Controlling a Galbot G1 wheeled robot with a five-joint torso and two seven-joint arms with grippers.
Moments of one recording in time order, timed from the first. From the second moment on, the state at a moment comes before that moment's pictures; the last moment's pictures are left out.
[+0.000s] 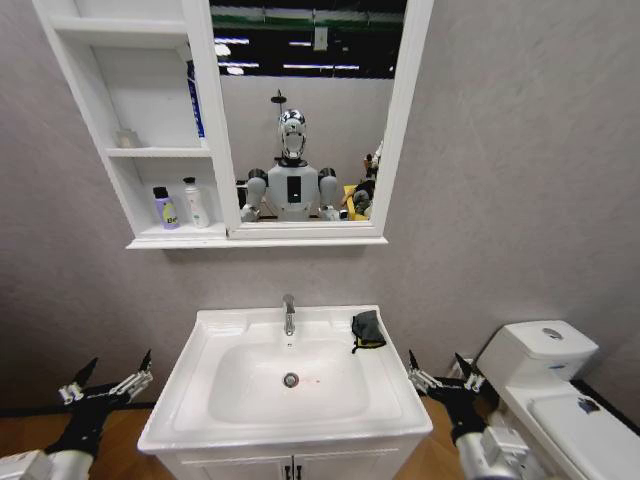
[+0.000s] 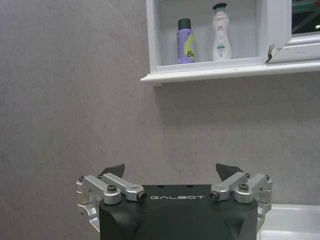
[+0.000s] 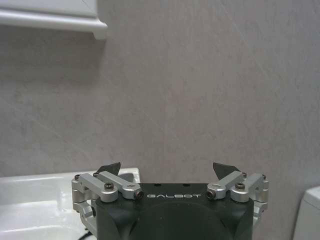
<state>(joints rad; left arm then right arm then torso) 1.69 -1.34 -1.05 -2.37 -0.45 0.20 -0.03 -1.53 1.39 0.68 2.31 0.24 -0.34 0.22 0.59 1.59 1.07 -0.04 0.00</state>
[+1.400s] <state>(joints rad) 1.69 -1.34 -1.05 -2.37 -0.45 0.20 -0.03 -0.62 1.15 0.19 1.40 0.62 -0.65 0.33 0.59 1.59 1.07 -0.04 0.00</state>
